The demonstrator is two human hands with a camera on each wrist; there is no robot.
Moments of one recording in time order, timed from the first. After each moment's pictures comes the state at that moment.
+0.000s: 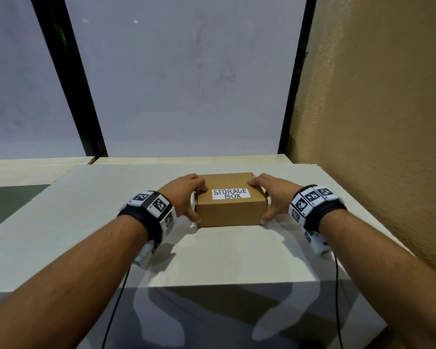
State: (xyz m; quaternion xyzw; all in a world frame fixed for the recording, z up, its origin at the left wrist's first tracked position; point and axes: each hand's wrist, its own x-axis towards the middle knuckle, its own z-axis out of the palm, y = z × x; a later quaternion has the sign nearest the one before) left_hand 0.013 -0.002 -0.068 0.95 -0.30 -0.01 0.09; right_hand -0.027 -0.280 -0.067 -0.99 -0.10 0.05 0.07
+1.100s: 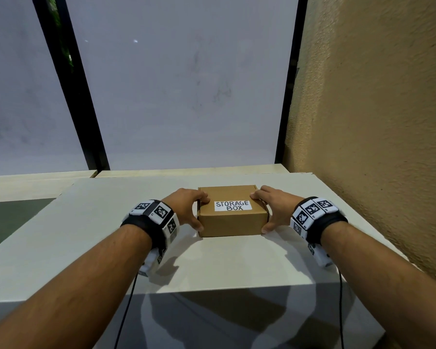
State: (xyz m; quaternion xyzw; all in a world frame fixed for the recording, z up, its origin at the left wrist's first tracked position) left_hand -0.004 -0.004 -0.051 0.95 -0.27 -0.06 0.11; right_hand -0.048 -0.274 -0.060 -0.99 -0.09 0.05 0.04
